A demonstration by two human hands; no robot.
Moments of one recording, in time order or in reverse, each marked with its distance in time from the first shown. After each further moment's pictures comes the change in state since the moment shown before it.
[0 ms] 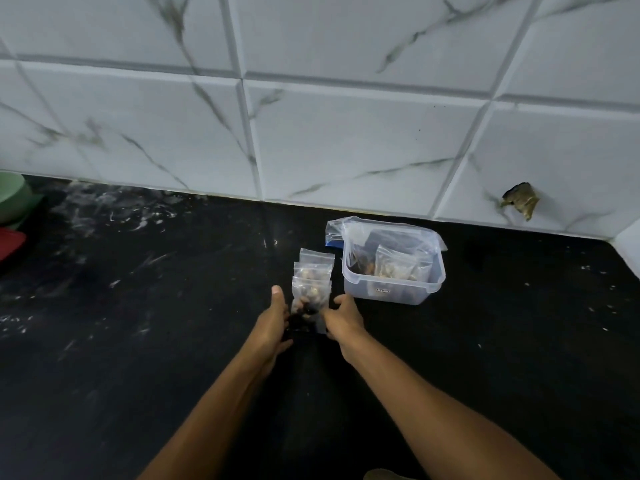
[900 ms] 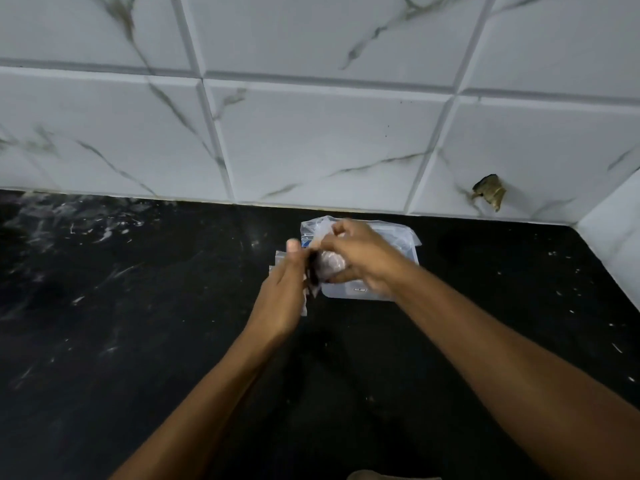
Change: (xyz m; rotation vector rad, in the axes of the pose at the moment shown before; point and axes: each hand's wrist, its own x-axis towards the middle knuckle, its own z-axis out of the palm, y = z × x) left_hand -0.047 0.058 0.046 0.244 -0.173 0.521; right_hand -0.047 -0.103 -0.099 0.025 -0.192 -0.395
